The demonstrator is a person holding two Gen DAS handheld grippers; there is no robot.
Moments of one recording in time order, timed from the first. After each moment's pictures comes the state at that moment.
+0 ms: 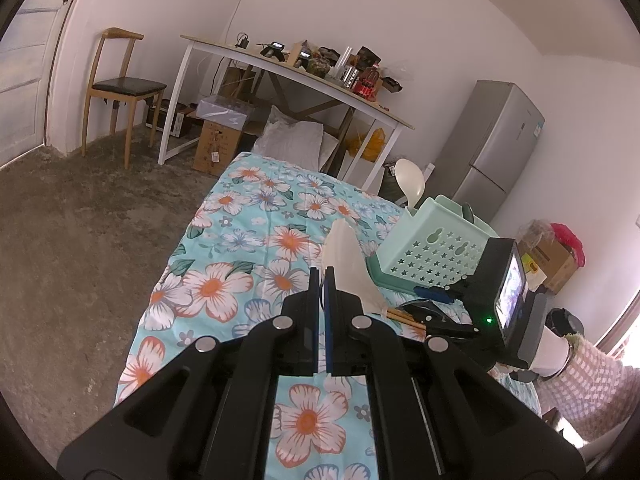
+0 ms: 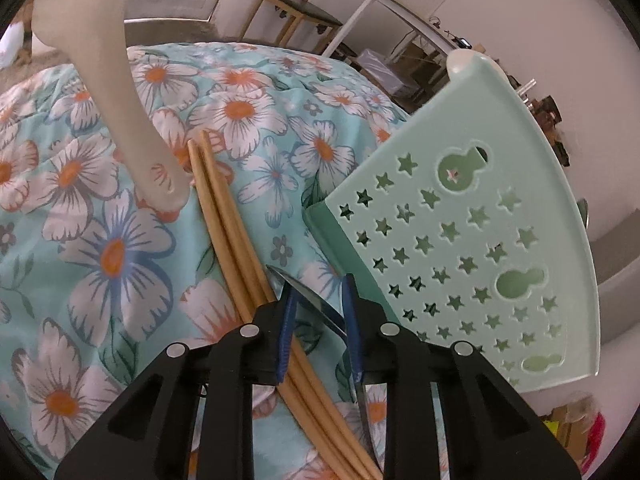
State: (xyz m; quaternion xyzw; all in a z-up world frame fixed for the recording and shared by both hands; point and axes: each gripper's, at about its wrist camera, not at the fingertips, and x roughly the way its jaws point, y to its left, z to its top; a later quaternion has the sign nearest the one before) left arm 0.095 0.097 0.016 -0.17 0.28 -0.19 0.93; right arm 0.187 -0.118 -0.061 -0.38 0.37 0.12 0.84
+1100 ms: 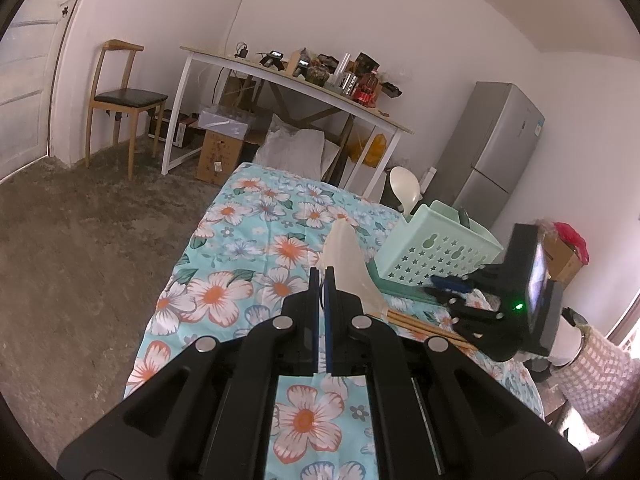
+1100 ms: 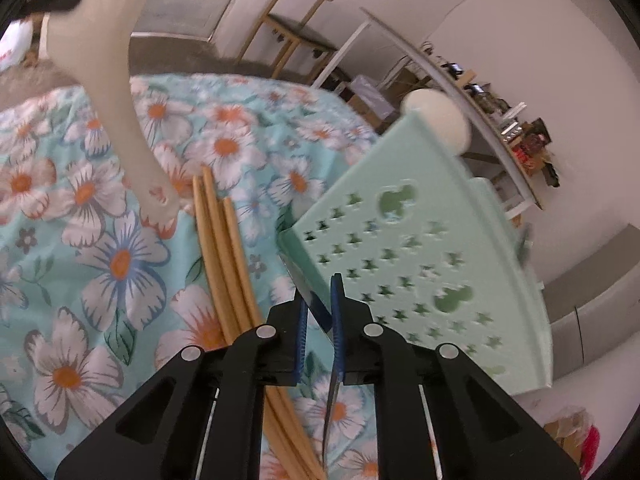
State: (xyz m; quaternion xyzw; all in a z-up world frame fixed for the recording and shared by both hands) left arm 0.093 0.102 0.023 -0.16 0.26 -0.18 0.93; right arm 0.159 -0.140 -0.011 -0.37 0.32 0.12 0.86
